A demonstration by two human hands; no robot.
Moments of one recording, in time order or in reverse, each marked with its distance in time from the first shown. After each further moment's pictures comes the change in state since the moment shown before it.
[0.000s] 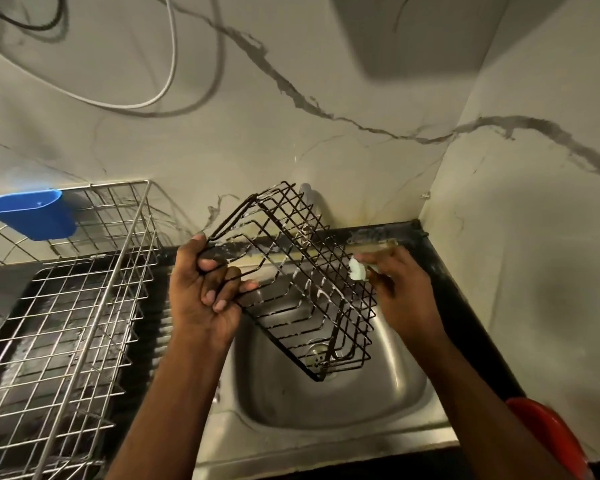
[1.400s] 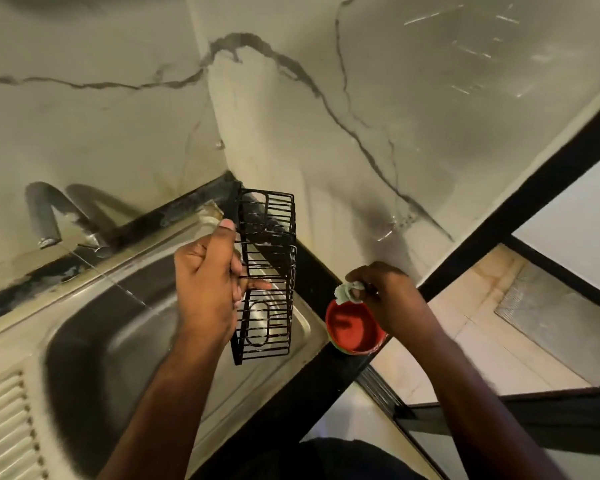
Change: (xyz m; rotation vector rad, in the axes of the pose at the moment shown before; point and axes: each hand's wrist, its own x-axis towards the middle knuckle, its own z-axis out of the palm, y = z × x) left_hand -0.038 -0.225 0.132 0.530 -0.422 -0.068; right_hand -0.173 0.117 -0.175 -0.370 -0.024 0.540
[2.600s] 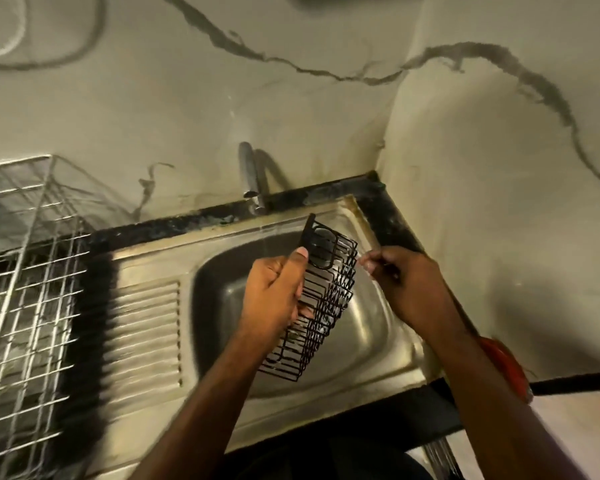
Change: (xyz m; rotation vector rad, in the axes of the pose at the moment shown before) left_hand -0.028 0.029 -0.132 0.338 0.185 -0.096; right_hand 0.064 -0.170 0.070 0.267 -0.088 -0.254
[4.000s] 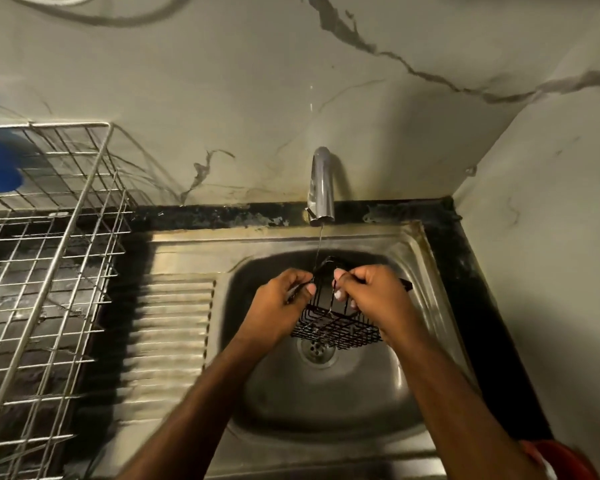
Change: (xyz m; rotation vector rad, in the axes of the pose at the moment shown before) left_hand 0.088 -0.092 -0.094 0.424 0.050 -0.078; right_hand 0.099 -0.041 0.132 0.175 -0.347 0.322
